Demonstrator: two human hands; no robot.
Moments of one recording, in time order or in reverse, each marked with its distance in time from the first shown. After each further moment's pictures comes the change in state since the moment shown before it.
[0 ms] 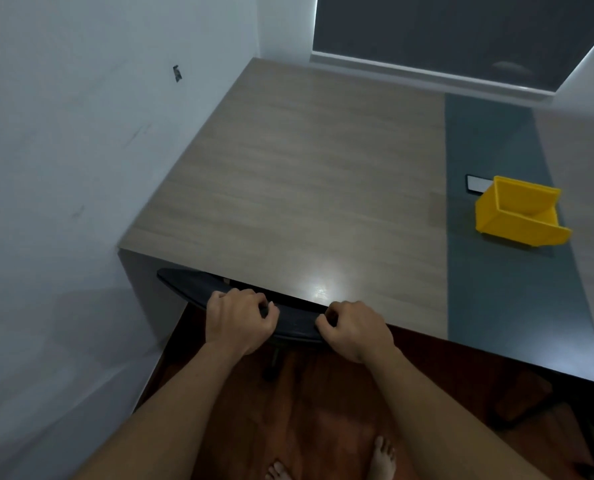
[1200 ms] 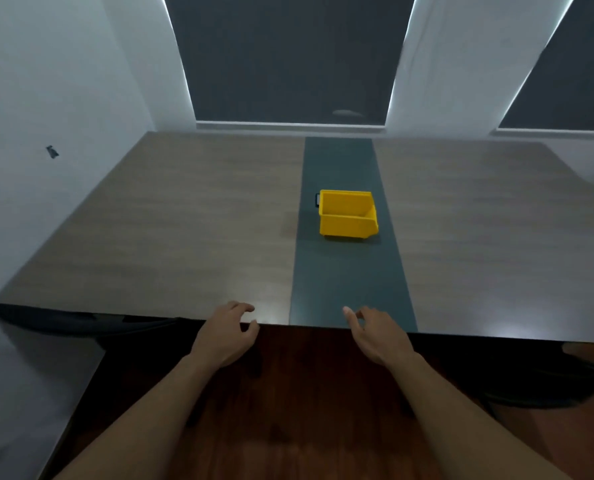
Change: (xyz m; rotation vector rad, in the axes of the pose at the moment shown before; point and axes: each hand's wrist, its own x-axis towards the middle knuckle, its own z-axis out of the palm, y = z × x) left_hand -0.106 0.370 -0.027 -0.397 -0.173 0.175; right_hand -0.211 0.407 -0.129 0.228 0.153 0.259
